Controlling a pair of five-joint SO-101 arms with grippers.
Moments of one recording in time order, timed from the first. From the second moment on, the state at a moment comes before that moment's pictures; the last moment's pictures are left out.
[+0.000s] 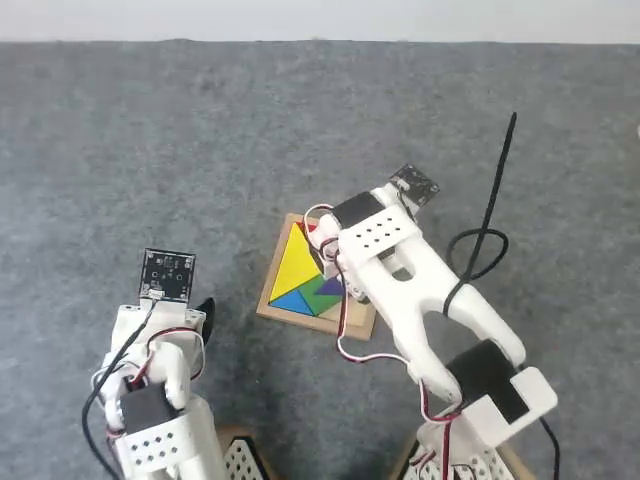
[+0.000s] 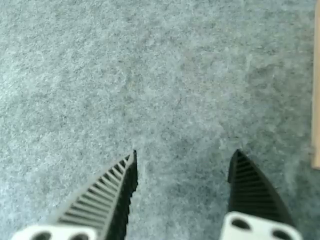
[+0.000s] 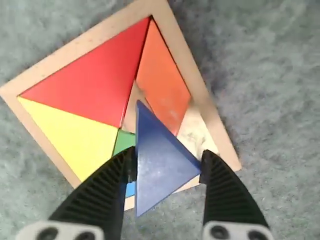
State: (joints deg) left arm -25.0 -102.6 96.9 65.4 -19.6; right arm -35.6 2.8 17.1 73.1 -74.0
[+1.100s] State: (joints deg) left arm -25.0 -102.6 96.9 65.4 -19.6; right arm -36.2 2.7 16.0 75.3 -74.0
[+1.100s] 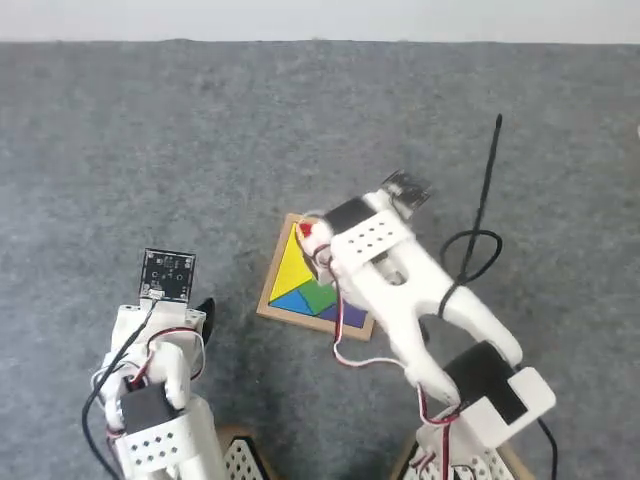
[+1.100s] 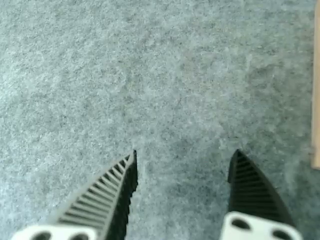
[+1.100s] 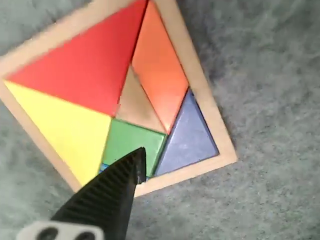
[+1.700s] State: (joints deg) left arm -25.0 -102.6 96.9 65.4 -19.6; right arm -25.0 2.7 7.4 98.9 -33.7
